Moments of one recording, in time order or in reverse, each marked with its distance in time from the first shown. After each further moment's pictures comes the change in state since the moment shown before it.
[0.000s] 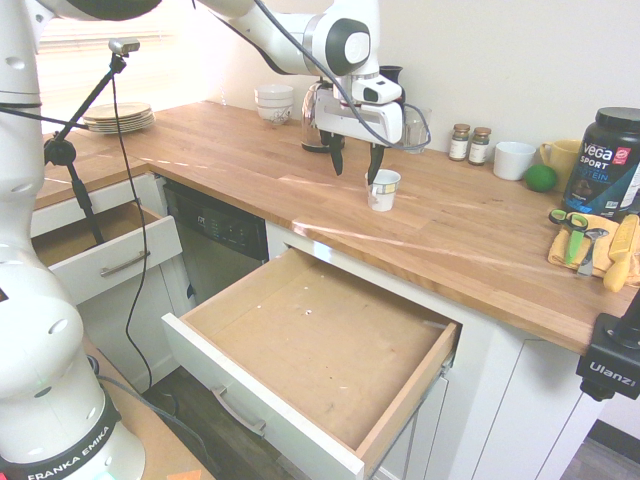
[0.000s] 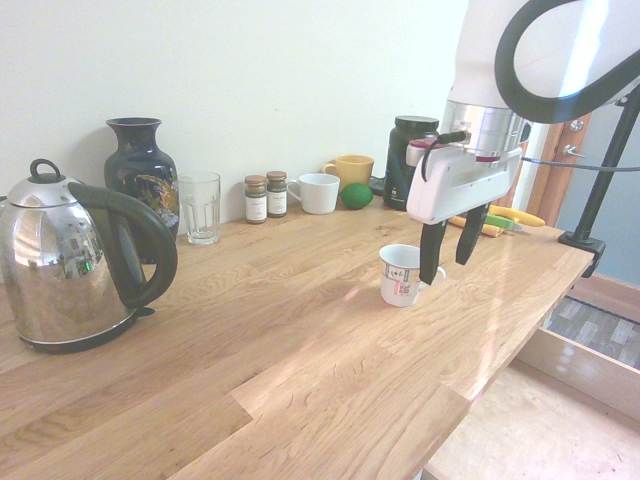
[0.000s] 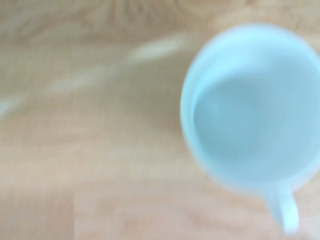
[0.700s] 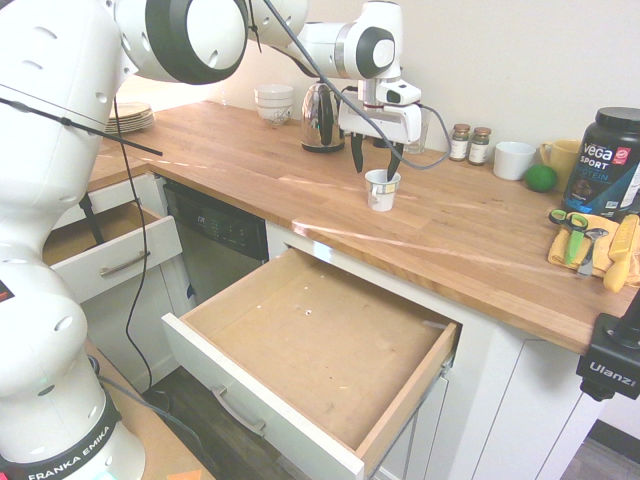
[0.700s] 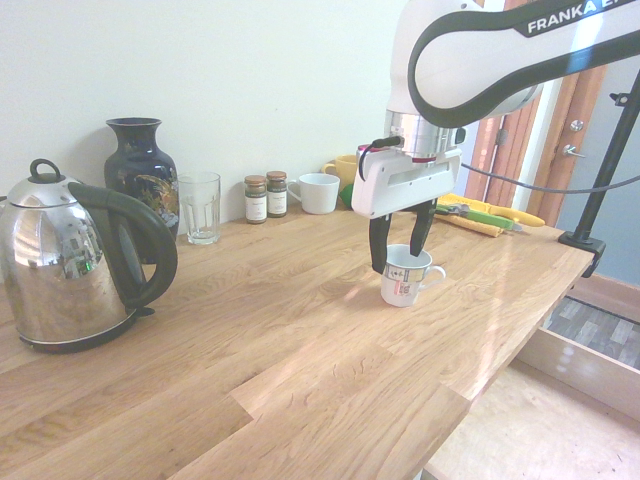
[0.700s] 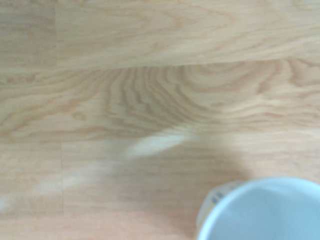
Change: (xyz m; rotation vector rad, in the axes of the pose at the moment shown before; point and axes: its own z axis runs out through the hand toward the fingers) arm 0.038 -0.053 0.020 -0.022 -0.010 0.000
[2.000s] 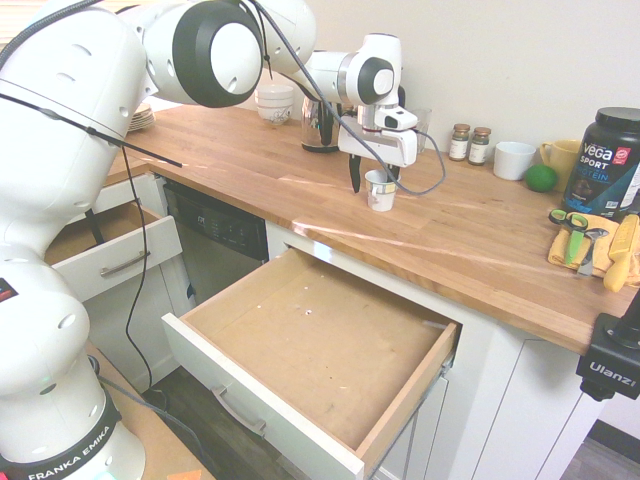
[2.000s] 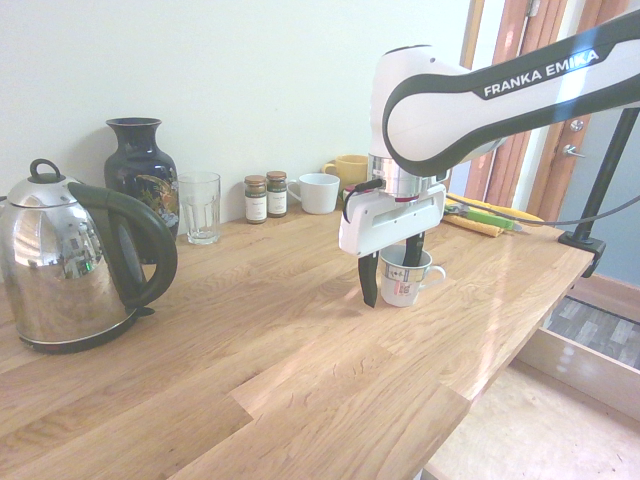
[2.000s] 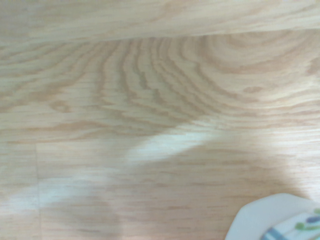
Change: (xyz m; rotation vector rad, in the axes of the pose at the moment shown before) arm 0.001 -0.008 0.053 -0.037 -0.027 0.012
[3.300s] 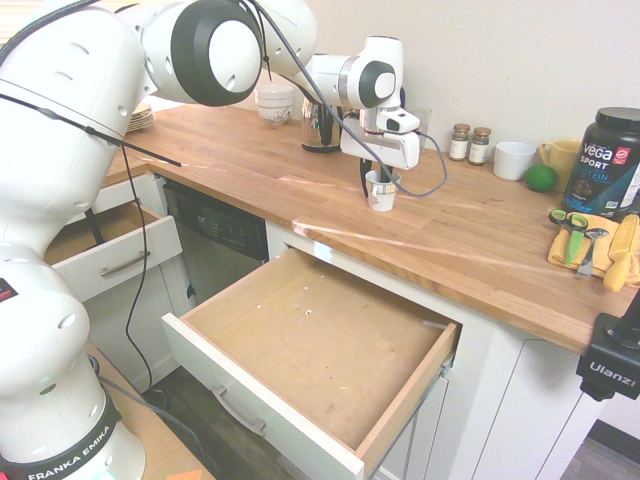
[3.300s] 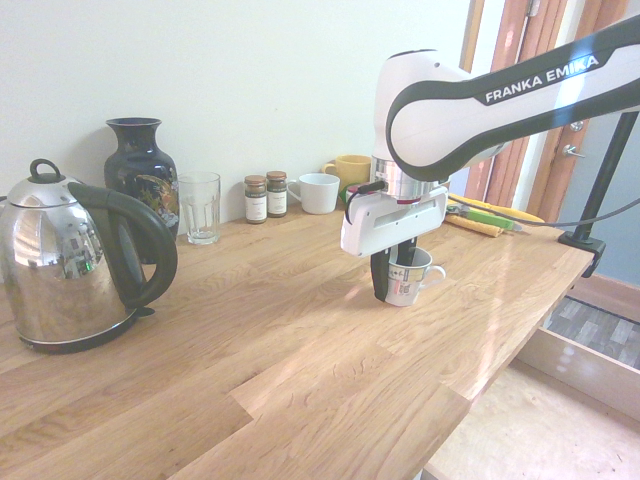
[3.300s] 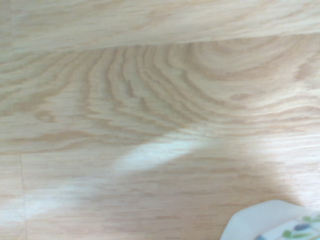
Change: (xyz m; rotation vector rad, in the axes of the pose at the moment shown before) arm 0.004 0.004 0.000 0.008 0.009 0.013
